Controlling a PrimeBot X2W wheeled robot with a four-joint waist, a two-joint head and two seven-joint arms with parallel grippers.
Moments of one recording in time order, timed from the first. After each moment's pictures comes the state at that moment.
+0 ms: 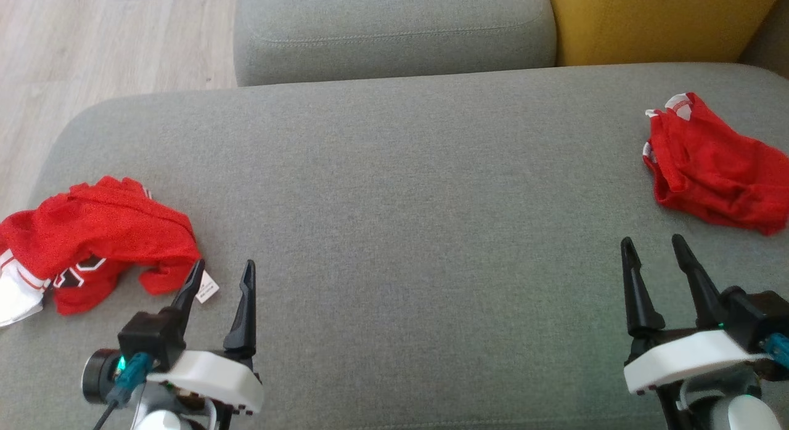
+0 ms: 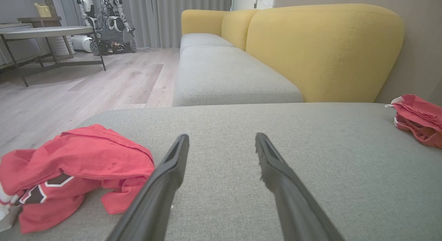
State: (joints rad) left arm 0.01 0.34 -0.44 0.02 -0.43 0.27 -0.21; right arm 0.10 -0.05 -0.02 -0.05 0.16 0.13 0.02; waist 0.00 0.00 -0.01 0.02
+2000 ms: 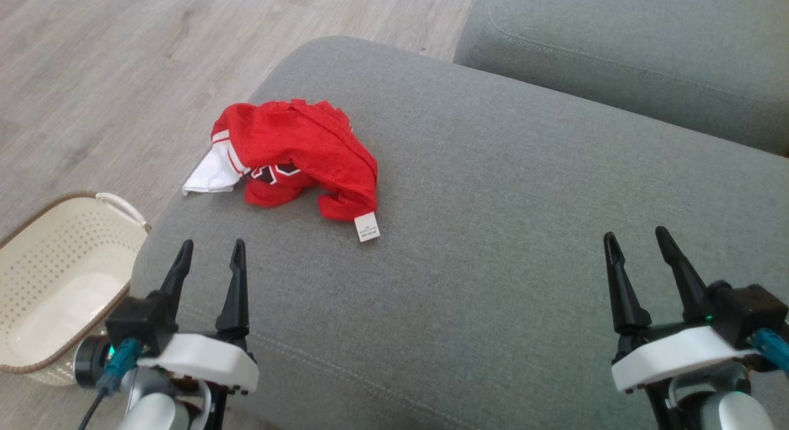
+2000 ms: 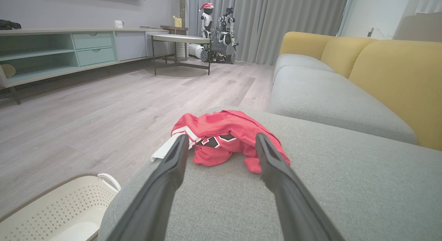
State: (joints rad) left arm -0.03 0.35 -0.44 0.03 -0.45 0.29 -0.23; right arm 0.10 -0.04 0.02 -0.10 0.15 0.13 0.04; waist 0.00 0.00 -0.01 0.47
